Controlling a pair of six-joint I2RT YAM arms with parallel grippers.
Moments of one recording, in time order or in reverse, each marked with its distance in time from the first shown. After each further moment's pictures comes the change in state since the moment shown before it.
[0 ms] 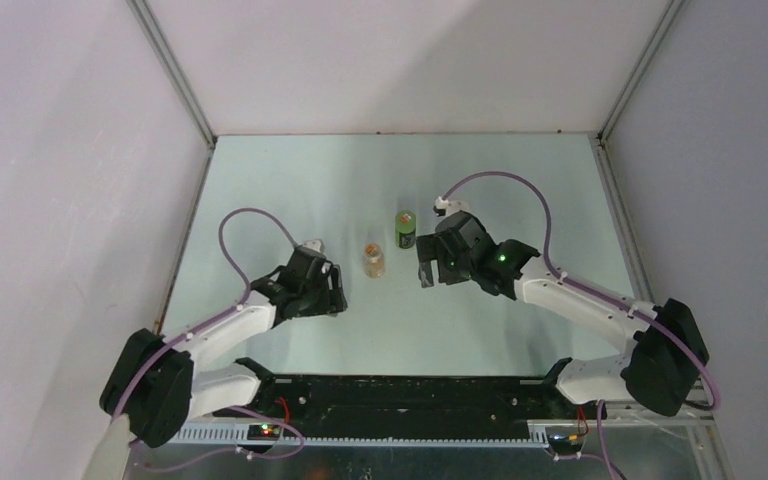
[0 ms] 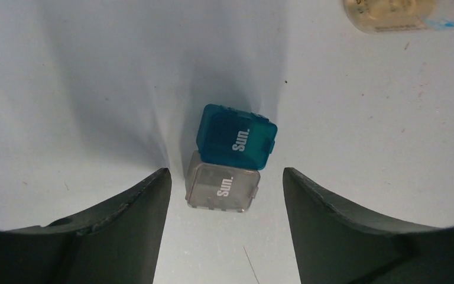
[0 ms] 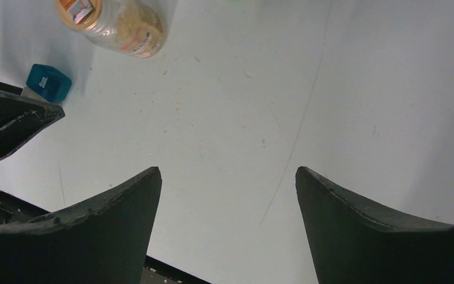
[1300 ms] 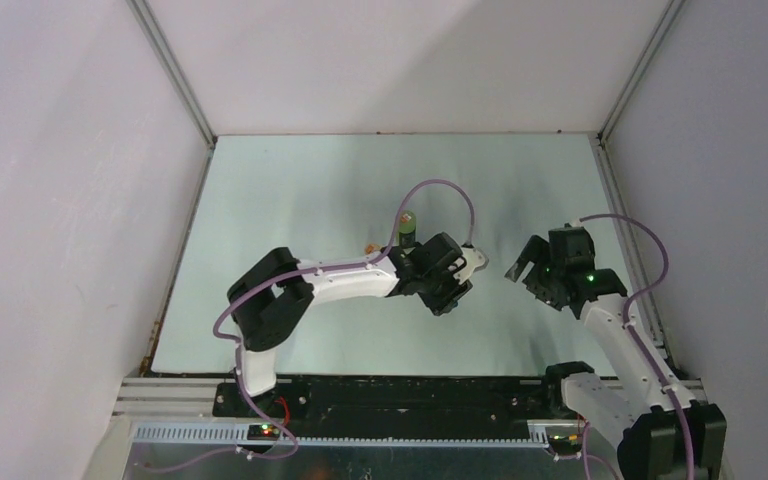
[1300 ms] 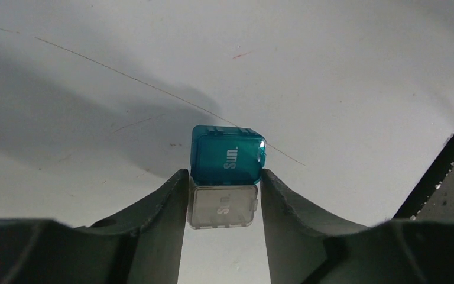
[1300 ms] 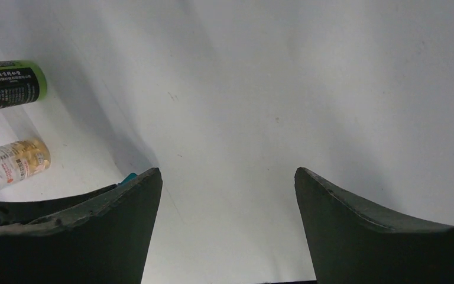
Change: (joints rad) left arm -0.507 0.753 0.769 0.039 0.177 0.581; right arm -0.652 -0.386 -0.315 -0.157 -0.150 0.208
